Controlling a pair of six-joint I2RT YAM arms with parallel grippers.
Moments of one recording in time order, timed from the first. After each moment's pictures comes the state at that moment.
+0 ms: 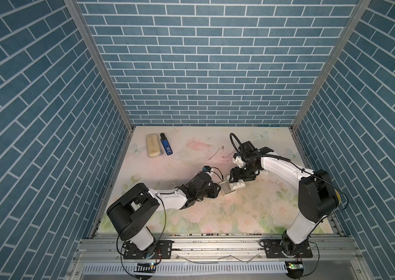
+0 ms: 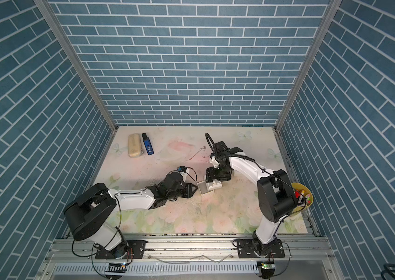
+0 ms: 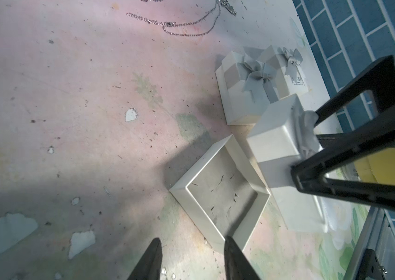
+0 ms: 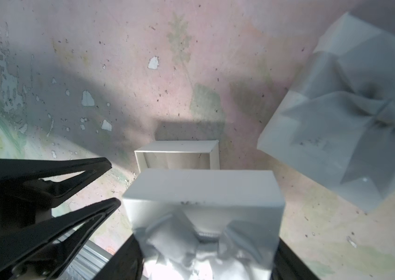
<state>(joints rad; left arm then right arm) -0.84 1.61 0.66 0.28 0.08 -0.69 0.54 1.74 1.28 -0.92 -0.32 0.22</state>
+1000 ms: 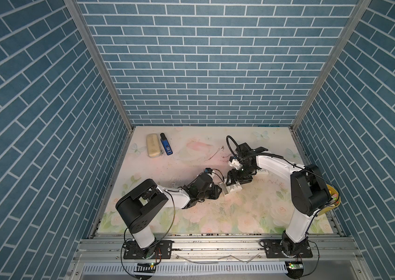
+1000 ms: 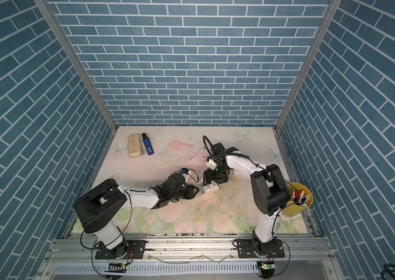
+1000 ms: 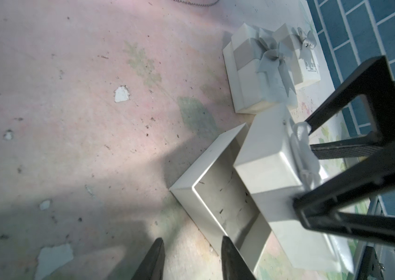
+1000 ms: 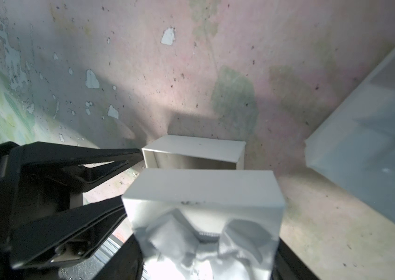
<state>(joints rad) -0.83 1.70 0.66 0.35 0.13 -0.71 0.54 1.82 1.30 -0.93 -0.42 0.18</state>
